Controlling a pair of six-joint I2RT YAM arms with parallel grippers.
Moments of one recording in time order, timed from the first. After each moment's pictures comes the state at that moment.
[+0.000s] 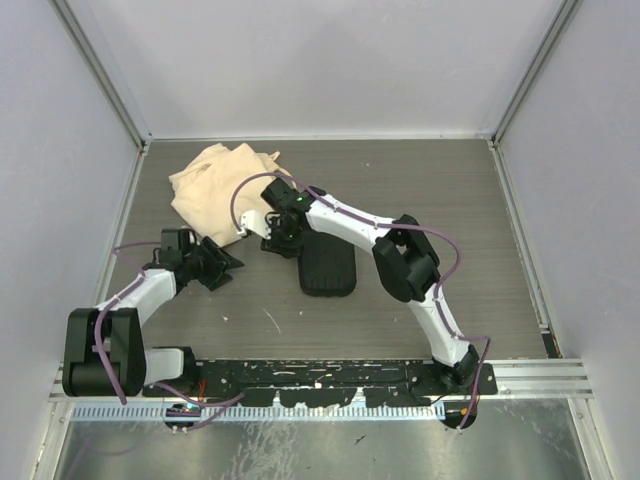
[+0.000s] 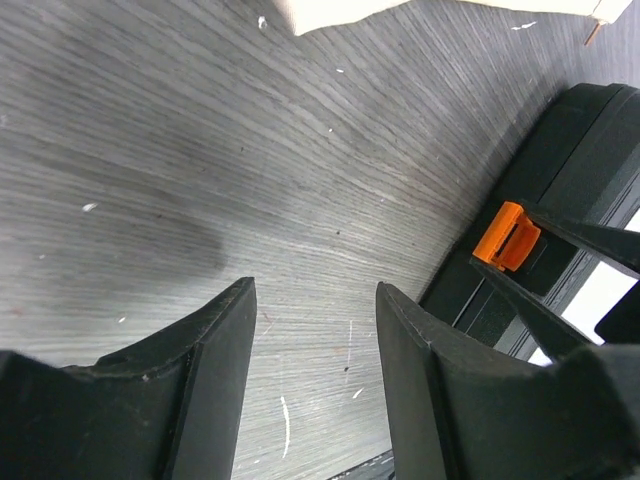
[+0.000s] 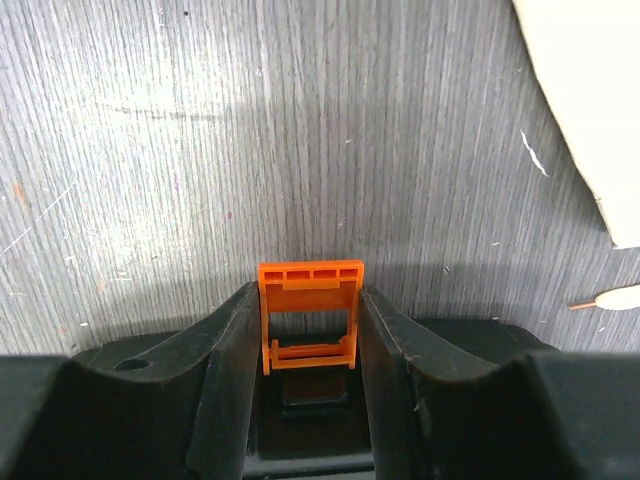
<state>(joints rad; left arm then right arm) 0.01 1.24 0.51 -0.18 0.35 -0.86 0.85 2.26 1.92 -0.81 -0.20 -0.73</state>
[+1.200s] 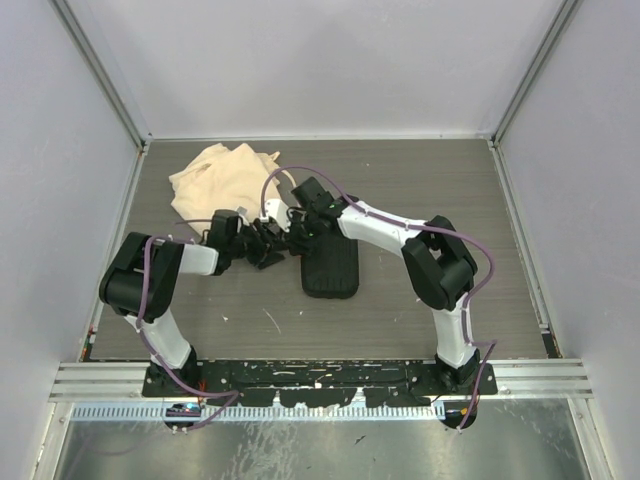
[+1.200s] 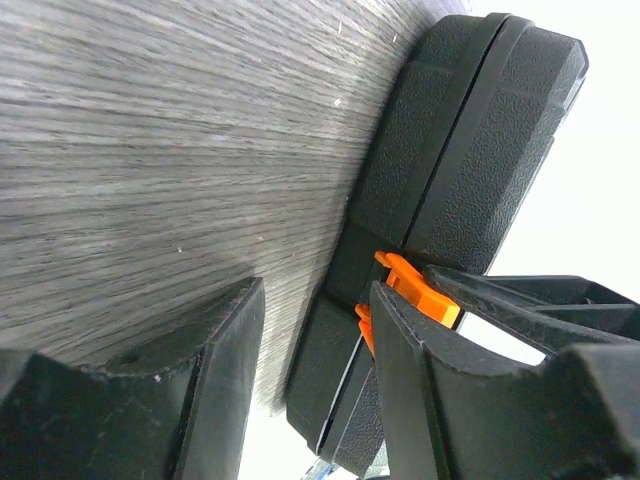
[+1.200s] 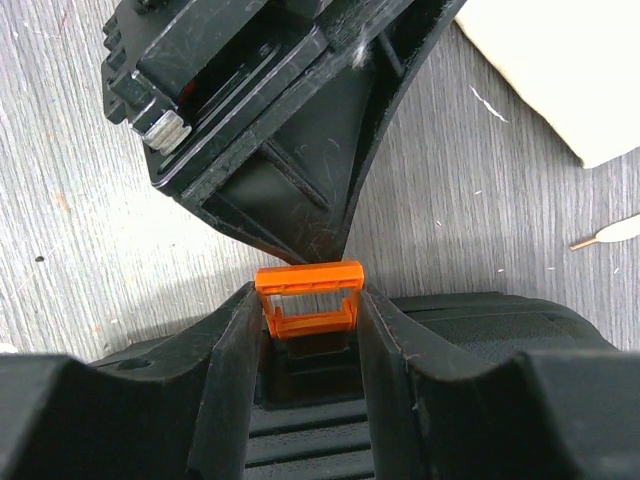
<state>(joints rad) -0.28 1.76 0.67 0.38 0.52 -1.09 0.76 2.00 1.51 -0.42 -0.36 -0.57</state>
